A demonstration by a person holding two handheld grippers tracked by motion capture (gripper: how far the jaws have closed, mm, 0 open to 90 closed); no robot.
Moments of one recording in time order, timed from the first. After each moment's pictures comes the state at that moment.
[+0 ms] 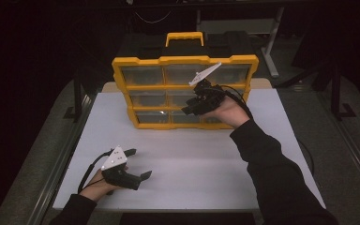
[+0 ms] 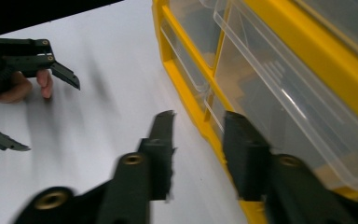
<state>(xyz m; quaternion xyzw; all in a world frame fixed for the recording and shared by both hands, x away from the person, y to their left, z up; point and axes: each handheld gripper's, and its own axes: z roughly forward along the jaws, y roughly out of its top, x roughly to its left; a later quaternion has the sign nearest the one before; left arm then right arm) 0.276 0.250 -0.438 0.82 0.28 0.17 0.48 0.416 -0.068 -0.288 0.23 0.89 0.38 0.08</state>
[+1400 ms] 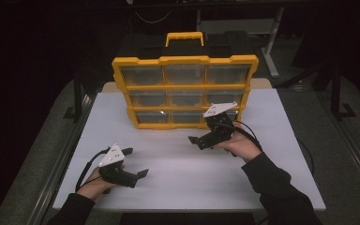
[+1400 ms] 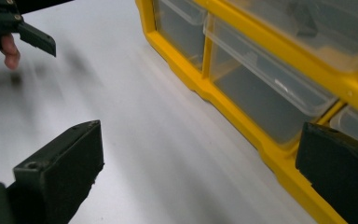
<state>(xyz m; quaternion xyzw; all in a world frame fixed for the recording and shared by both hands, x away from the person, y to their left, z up) 0.282 0.260 -0.438 0.82 0.29 0.16 0.47 0.365 -0.095 -0.370 0.30 0.85 0.43 0.12</state>
